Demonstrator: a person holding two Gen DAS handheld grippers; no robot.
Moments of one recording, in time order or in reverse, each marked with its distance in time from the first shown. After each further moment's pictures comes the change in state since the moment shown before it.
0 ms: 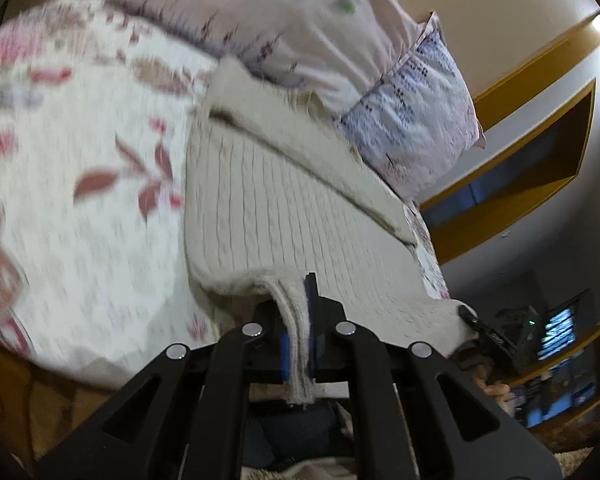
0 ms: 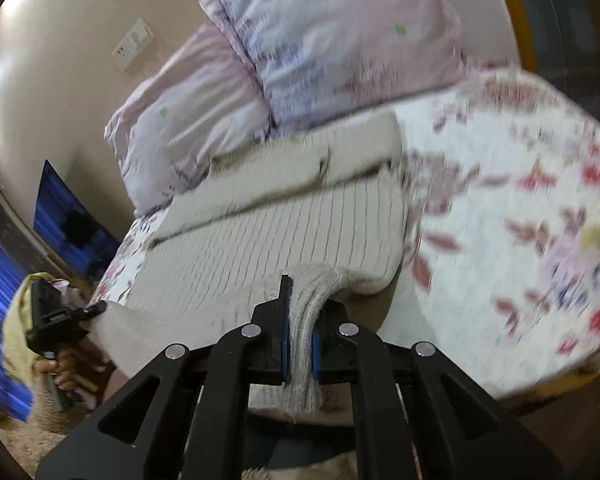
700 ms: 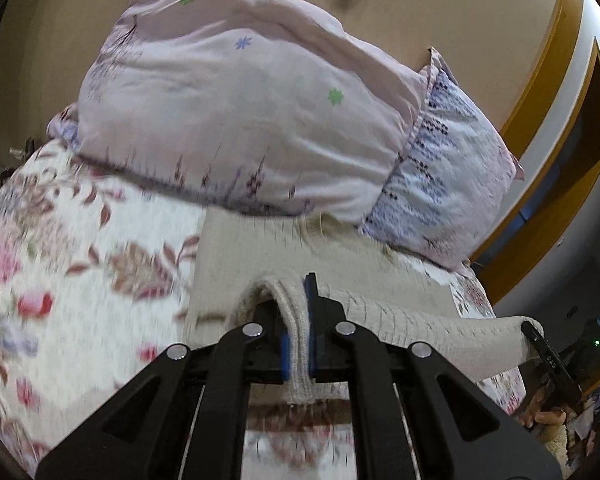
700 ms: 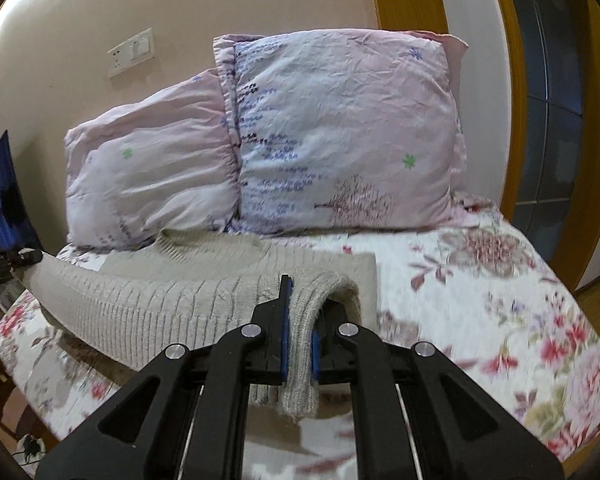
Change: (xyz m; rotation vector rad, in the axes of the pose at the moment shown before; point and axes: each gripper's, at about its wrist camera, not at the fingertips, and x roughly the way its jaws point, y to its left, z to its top) left arm 0.038 -0.051 0.135 0.188 -0.206 0.201; right arm 0.045 0.046 0.090 -0.252 -0.237 -0.269
